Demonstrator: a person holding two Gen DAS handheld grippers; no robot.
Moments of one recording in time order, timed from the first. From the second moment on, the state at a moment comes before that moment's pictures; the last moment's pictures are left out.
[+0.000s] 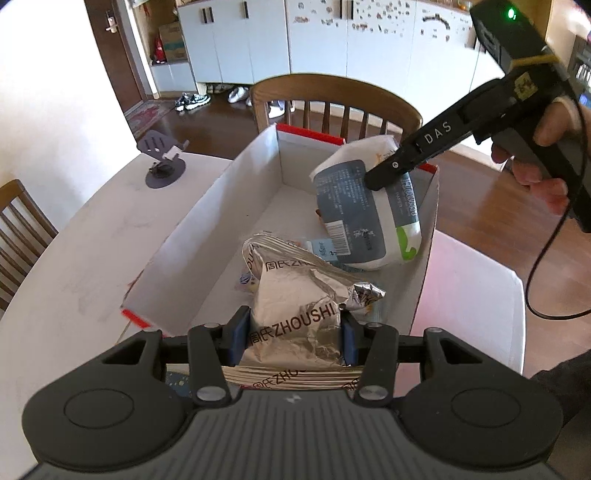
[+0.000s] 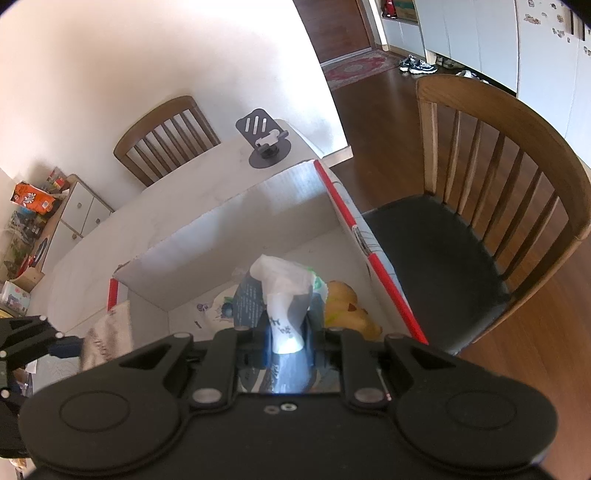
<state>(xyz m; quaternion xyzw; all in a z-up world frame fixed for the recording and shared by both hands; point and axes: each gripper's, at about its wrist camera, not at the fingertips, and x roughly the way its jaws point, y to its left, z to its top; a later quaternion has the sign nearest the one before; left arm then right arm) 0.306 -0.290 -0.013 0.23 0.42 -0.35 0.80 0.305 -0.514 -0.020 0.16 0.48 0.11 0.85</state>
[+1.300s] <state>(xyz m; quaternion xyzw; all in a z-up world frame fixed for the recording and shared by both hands) 0.330 -0.318 -0.054 0.23 0.50 -0.32 0.77 0.308 -0.505 -0.040 0.15 0.50 0.11 0.85</state>
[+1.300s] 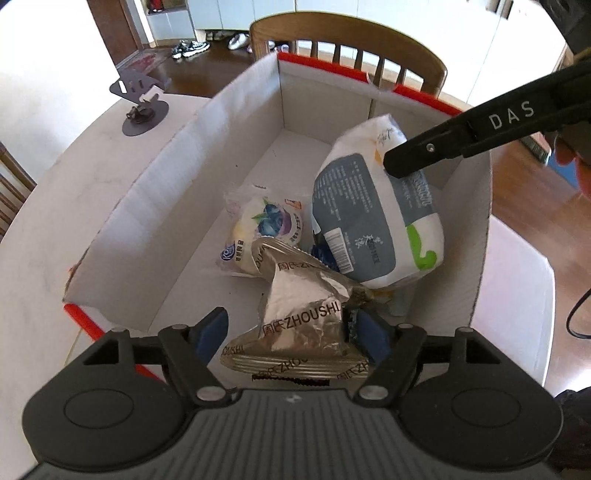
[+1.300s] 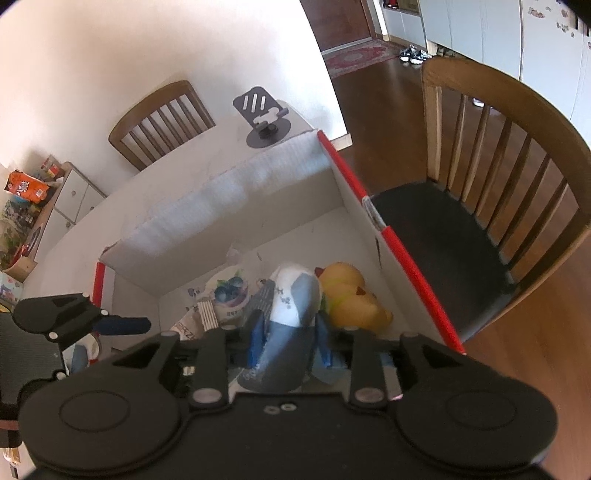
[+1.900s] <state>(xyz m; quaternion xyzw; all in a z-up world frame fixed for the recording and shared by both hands) 0.304 -0.280 -0.013 0.13 0.45 -0.32 0.82 0.279 -0.484 -0.006 0.13 0.47 0.15 0.86</state>
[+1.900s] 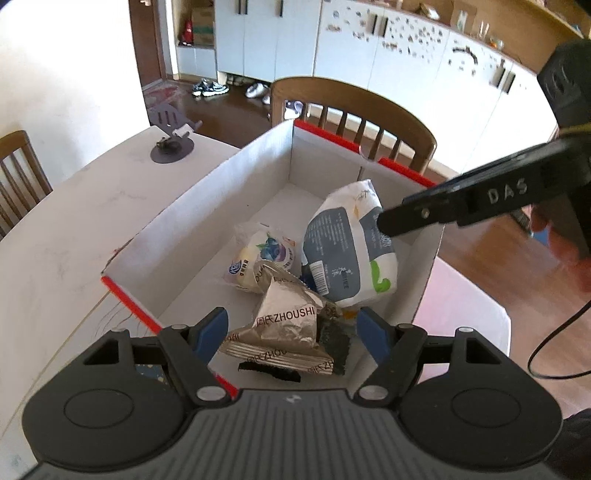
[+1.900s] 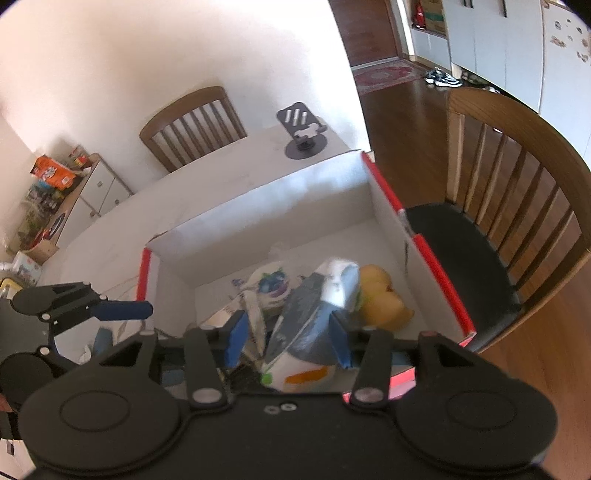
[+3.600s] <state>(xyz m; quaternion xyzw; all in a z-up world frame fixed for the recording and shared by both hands) 0.172 0.013 -0.040 -0.04 0.42 -0.17 0.89 0.203 -0.223 -0.010 0.01 0.46 0.23 0.86</state>
